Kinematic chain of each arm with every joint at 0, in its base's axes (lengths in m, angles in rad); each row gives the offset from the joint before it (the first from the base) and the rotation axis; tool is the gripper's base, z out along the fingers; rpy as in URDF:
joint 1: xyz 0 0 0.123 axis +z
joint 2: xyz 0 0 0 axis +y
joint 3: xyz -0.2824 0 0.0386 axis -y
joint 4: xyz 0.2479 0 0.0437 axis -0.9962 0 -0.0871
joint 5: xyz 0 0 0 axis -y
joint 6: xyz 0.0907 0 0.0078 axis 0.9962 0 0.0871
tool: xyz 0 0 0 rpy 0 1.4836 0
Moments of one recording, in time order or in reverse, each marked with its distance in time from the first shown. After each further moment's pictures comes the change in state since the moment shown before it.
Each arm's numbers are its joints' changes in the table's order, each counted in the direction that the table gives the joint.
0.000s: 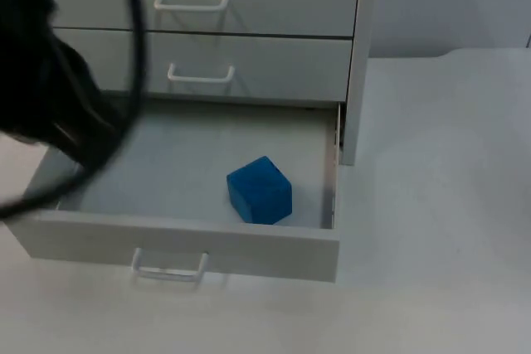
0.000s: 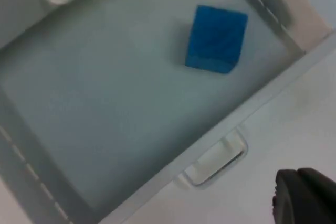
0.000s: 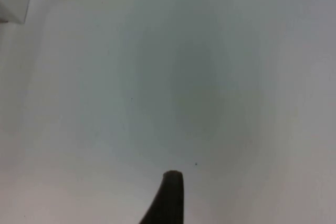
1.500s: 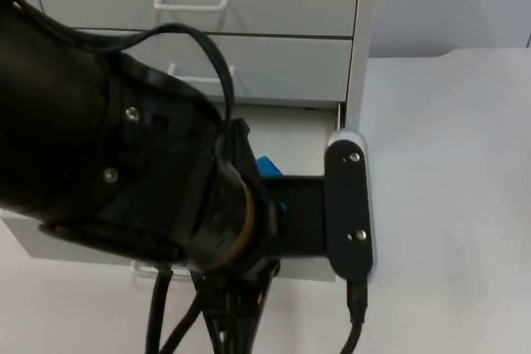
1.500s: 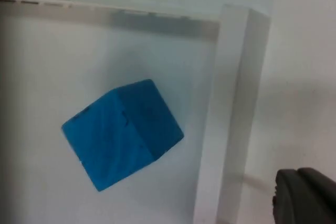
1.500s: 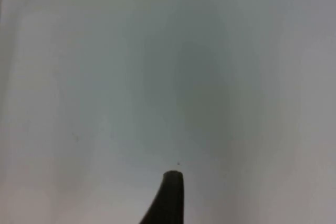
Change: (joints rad) right arm -0.160 0.000 0.000 -0.125 0.012 -0.165; left arm -0.466 0.523 0.000 -1.153 0.215 -0.665
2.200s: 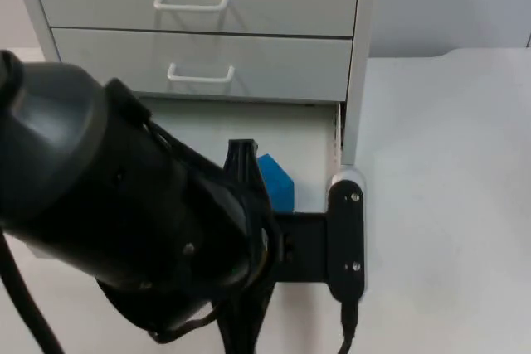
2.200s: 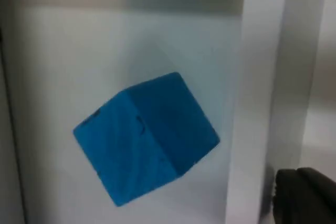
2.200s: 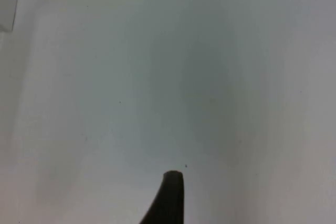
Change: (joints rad) right arm 0.000 0.000 0.000 -0.027 0.011 -0.030; left arm 0.000 0.191 0.000 -0.660 -0.101 -0.636
